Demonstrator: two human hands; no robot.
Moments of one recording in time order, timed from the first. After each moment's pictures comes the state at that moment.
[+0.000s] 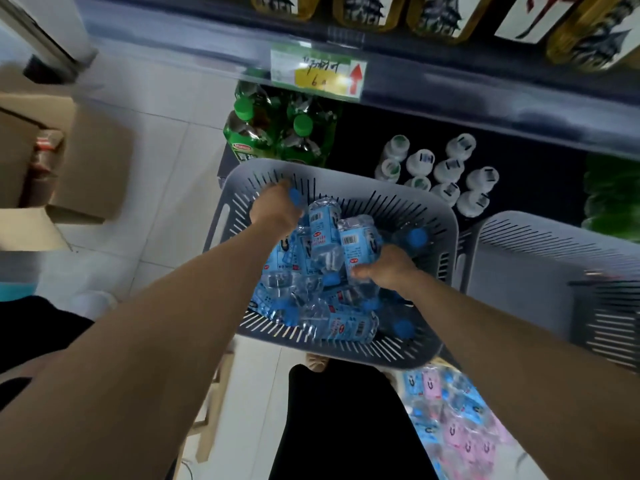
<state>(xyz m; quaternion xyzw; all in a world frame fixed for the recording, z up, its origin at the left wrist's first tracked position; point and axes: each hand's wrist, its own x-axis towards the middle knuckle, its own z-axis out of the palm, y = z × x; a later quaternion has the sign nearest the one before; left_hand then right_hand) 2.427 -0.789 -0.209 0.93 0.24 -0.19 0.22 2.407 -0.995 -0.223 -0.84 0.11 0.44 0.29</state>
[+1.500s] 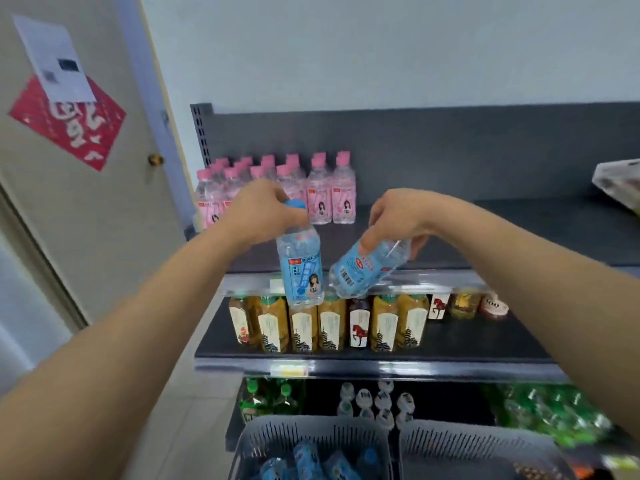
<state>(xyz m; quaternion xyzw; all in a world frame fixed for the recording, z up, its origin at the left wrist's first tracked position) 2.404 -0.837 0.372 0.93 0.01 0.15 0.33 2.430 -1.036 0.387 -0.98 -0.12 0.10 0.15</state>
